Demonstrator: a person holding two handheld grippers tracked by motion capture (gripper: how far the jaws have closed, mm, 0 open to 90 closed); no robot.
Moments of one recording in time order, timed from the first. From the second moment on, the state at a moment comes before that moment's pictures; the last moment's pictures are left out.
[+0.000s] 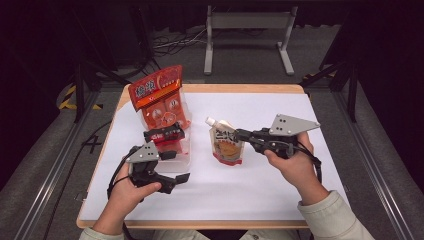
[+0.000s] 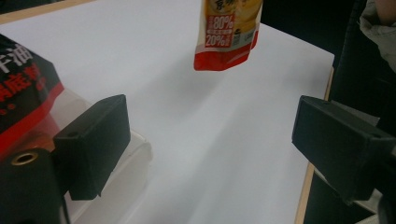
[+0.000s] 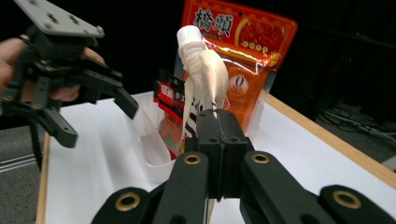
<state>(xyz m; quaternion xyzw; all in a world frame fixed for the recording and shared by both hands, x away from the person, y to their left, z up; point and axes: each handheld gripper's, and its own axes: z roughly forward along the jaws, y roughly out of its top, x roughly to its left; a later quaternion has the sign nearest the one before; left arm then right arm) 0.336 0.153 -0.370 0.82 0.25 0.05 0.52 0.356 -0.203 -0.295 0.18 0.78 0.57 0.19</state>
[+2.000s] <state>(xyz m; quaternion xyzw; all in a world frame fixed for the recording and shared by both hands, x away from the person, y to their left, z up) 0.337 0.092 -0.375 0.82 0.07 -0.05 0.57 0.312 -0.184 -0.305 0.08 0.77 0.63 0.11</state>
